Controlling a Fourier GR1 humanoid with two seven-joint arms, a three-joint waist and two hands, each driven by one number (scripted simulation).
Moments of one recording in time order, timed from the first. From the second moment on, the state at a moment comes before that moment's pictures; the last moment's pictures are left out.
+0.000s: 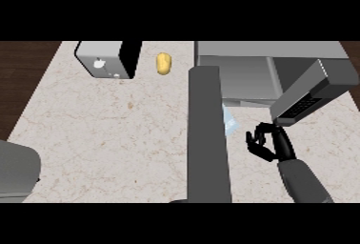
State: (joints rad) left arm 0.92 0.02 0.22 -2.21 0.40 -0.53 -0.49; right arm -0.52 -0.17 -0.26 -0.29 0.39 -0.23 -1.09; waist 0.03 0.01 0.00
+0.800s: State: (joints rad) left arm 0.90 0.02 0.34 -2.18 0.47 -0.57 -0.44; right arm -0.59 -0.08 -0.16 -0.63 0.40 -0.23 -0.81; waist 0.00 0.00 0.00
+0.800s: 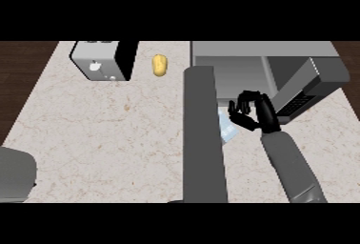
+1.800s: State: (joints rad) left arm 0.72 0.05 0.38 -2.03 0.44 -0.60 -0.39; right arm -0.95 -0.19 -0.26 -0.28 0.45 -0.48 -0.57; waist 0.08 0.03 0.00
